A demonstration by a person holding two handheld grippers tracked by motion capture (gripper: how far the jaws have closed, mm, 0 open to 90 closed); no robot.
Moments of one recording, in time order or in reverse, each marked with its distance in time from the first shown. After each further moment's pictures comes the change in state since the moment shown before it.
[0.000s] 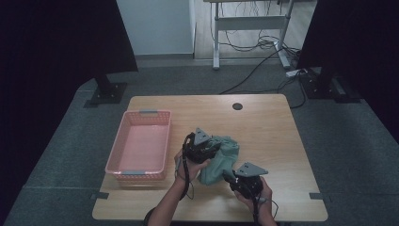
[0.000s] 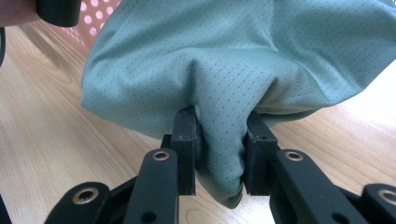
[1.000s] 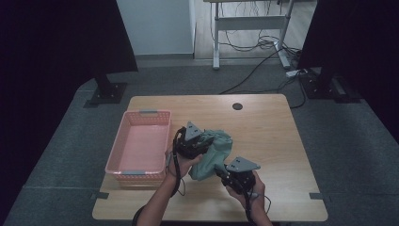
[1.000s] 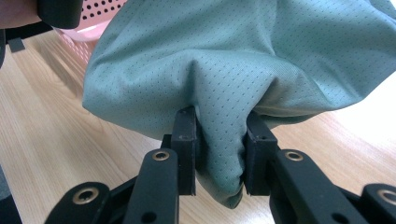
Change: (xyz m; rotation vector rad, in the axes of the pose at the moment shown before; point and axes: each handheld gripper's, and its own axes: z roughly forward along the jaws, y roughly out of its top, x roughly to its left) left arm 0.012 0.021 -0.034 -0.020 0.036 0.036; right arm 0.018 0.036 0.000 -0.036 0.004 -0.036
